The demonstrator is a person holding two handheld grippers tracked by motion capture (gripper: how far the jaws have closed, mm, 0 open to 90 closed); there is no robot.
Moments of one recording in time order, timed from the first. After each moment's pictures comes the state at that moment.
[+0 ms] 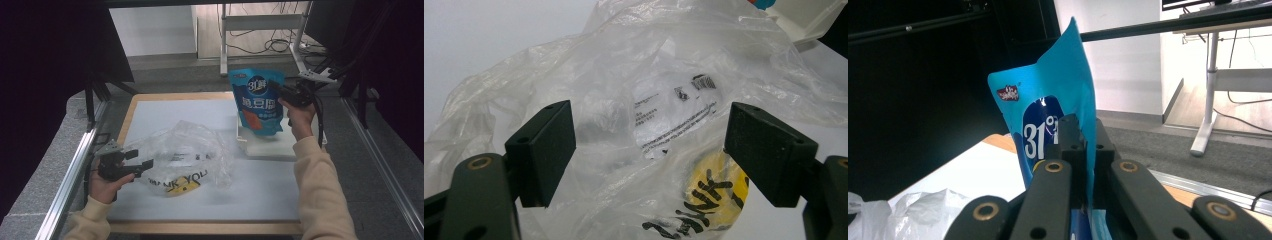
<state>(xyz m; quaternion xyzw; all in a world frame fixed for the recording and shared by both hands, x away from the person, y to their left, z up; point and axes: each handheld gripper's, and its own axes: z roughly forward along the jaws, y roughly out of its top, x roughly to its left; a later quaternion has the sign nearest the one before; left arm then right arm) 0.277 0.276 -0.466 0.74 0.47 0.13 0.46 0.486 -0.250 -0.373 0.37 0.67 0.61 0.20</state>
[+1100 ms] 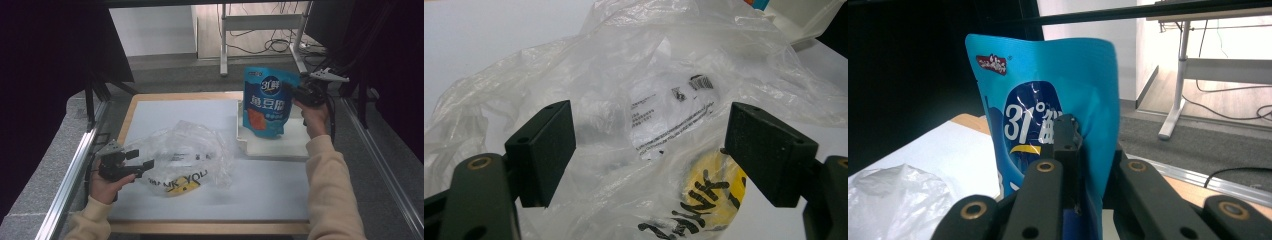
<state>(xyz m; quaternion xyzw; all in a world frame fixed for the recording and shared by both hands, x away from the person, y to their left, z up) 0.275 0.273 -0.465 0.74 0.47 0.13 0.46 0.497 -0.289 -0.376 0.38 0.70 0.57 0.22</state>
